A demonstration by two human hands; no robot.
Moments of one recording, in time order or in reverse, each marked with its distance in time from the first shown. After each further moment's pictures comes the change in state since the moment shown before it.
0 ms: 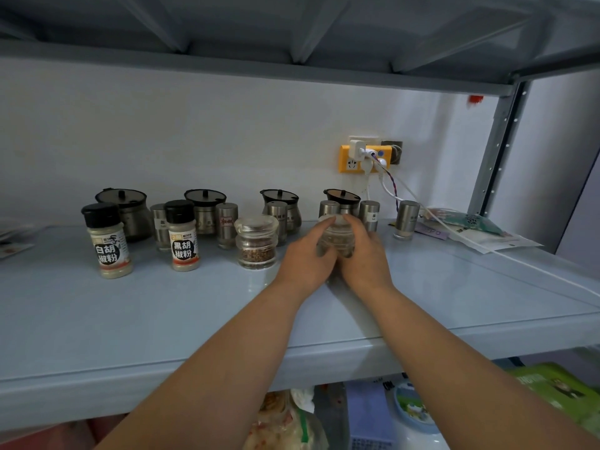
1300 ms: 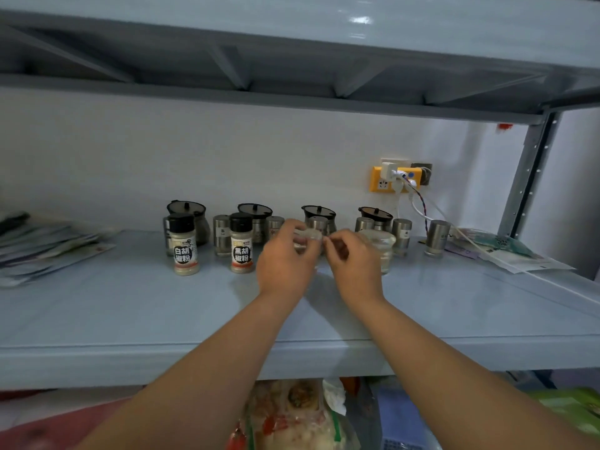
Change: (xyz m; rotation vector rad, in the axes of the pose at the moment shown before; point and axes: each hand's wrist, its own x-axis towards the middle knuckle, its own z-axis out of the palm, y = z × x) left_hand -0.042 0.005 -0.083 0.140 0.478 -0.015; right_hand -0.028 -0.080 0.036 0.054 0.177 -0.314
